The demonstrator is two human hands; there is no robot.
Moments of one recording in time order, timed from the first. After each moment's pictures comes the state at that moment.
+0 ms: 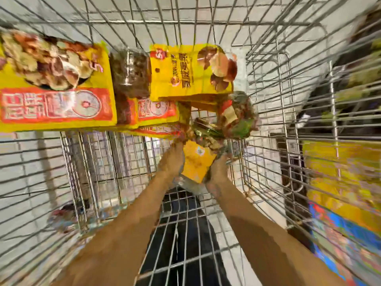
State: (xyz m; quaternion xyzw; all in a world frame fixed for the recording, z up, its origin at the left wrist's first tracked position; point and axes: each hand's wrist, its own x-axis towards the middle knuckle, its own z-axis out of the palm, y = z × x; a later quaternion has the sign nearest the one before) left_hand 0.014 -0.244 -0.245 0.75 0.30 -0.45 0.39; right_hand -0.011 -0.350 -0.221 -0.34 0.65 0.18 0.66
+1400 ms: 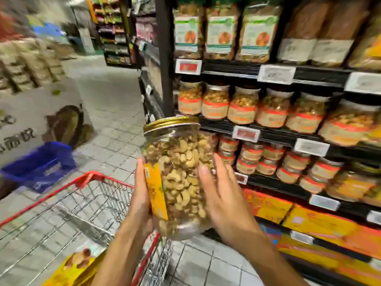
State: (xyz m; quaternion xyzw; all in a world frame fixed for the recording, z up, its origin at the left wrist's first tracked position) left_hand -0.153 -0.453 0.297 0.42 -0.16 -0.55 0.71; right_hand -0.312 -0.464 0.351 -0.76 0.40 -0.30 0.41
